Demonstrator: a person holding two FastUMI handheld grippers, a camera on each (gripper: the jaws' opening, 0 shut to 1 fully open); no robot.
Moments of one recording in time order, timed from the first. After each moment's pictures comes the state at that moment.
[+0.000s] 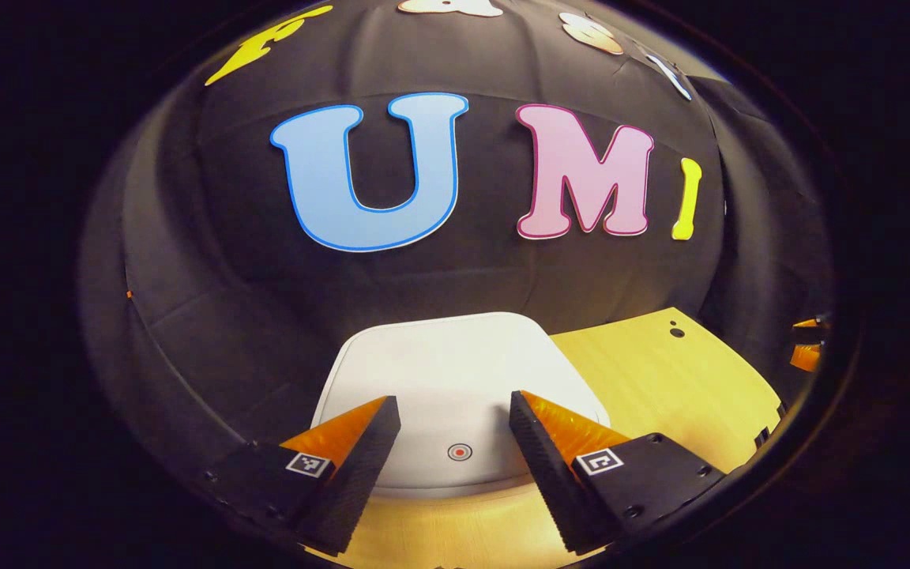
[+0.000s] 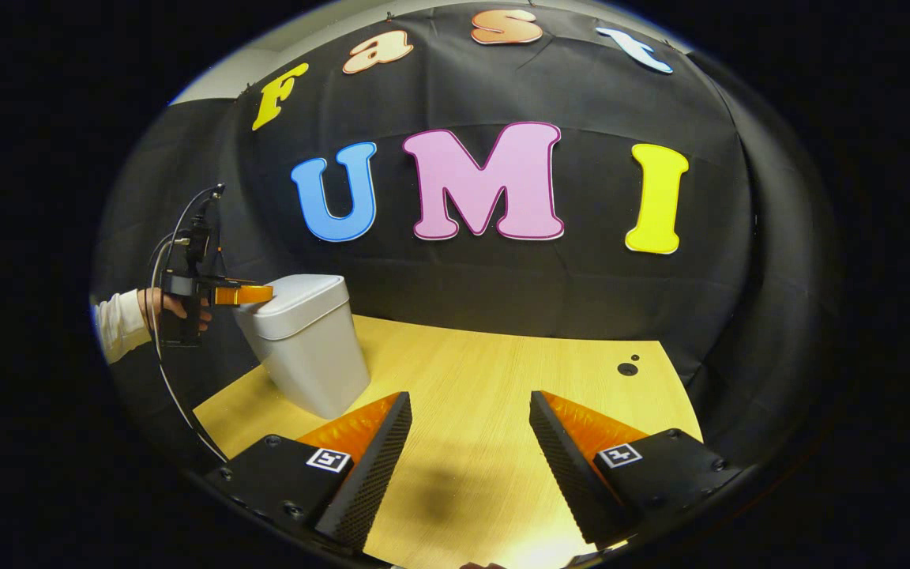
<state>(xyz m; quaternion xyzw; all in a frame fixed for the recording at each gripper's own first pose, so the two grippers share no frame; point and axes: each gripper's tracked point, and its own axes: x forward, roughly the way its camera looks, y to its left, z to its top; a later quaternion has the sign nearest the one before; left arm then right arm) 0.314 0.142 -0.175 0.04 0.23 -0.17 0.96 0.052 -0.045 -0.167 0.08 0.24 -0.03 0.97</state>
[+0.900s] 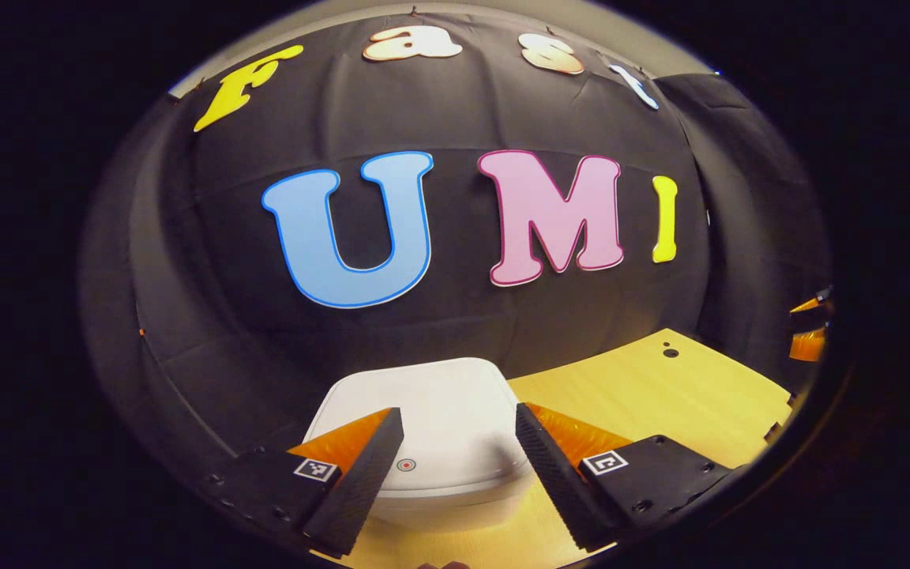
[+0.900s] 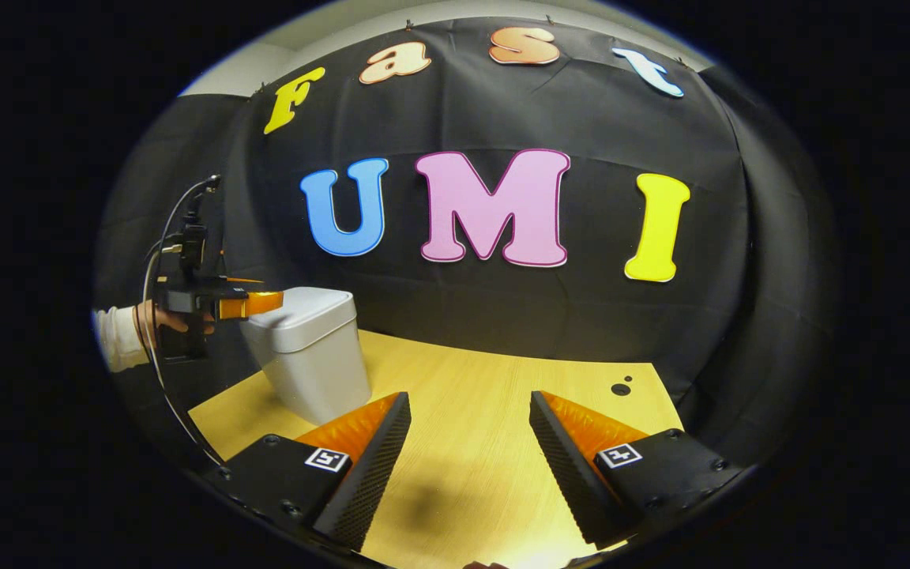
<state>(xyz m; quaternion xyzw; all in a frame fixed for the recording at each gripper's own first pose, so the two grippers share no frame) 0.281 0.092 -0.121 0.06 0.12 -0.17 0.98 0.052 -0.030 -0.130 0.05 0.20 -0.04 0.98</state>
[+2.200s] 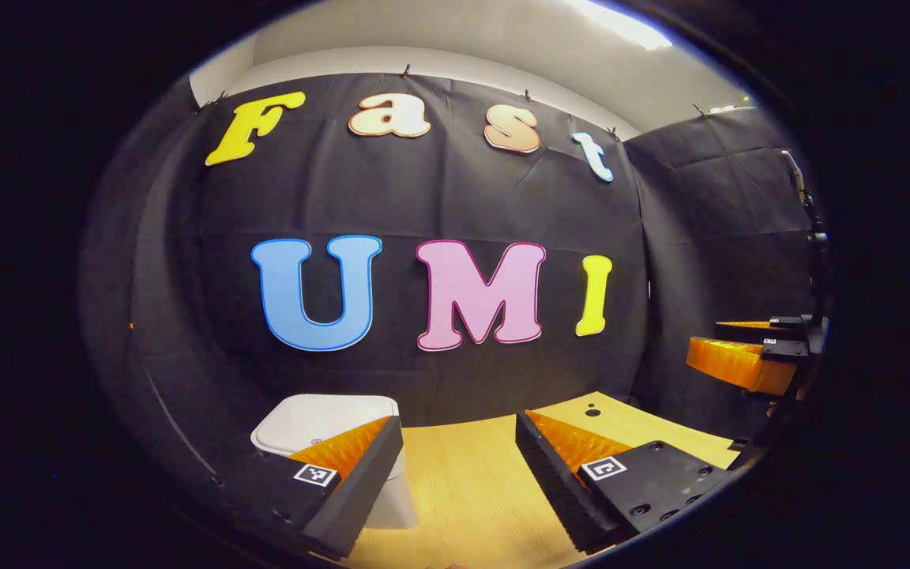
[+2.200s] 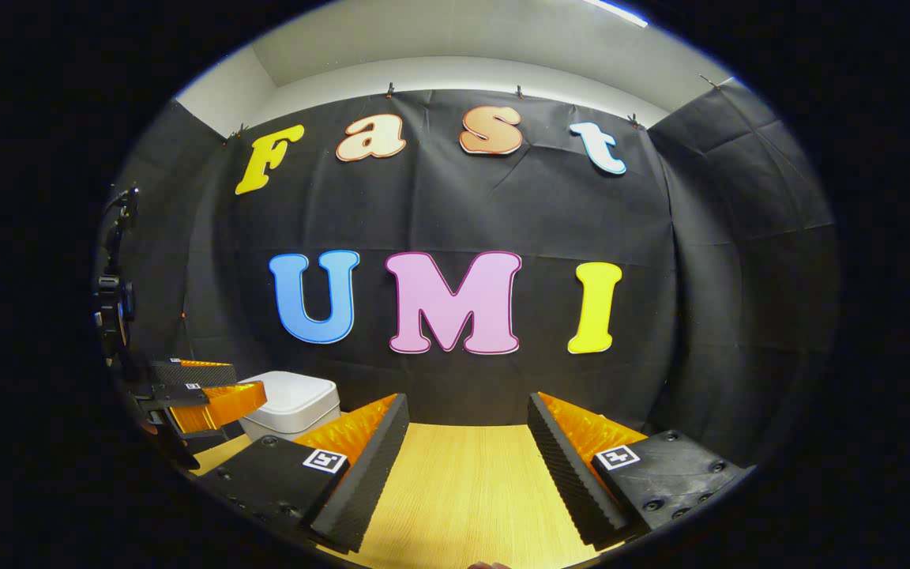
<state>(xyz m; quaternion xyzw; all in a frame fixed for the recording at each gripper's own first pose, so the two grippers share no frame) 0.145 0.030 -0.049 -0.01 0.02 -0.22 0.97 0.028 -0.001 -0.025 0.03 0.05 -0.16 0.99</state>
